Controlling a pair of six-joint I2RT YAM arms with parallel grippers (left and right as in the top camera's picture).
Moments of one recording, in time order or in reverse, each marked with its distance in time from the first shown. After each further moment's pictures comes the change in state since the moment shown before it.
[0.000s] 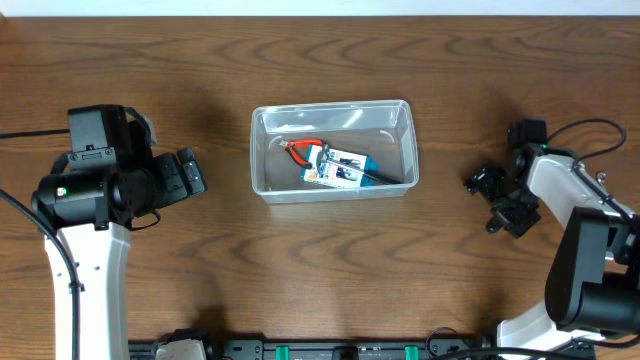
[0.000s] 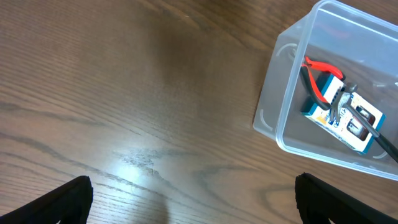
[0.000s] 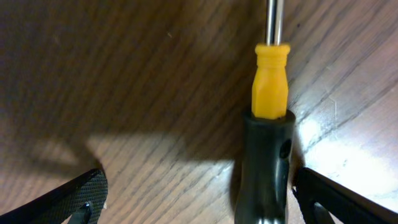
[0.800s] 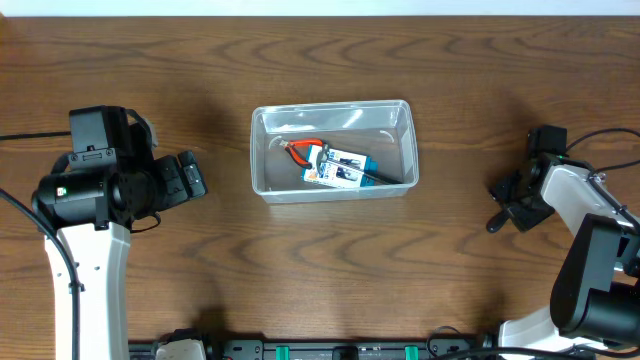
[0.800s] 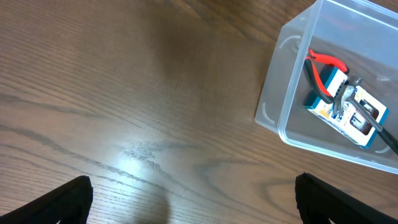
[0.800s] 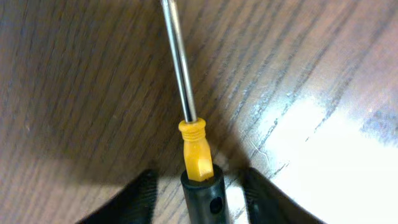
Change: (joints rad) left arm 0.000 0.000 0.000 -0.024 0.000 0.000; right arm -0.084 -0.032 -0.051 0.093 0.057 0.012
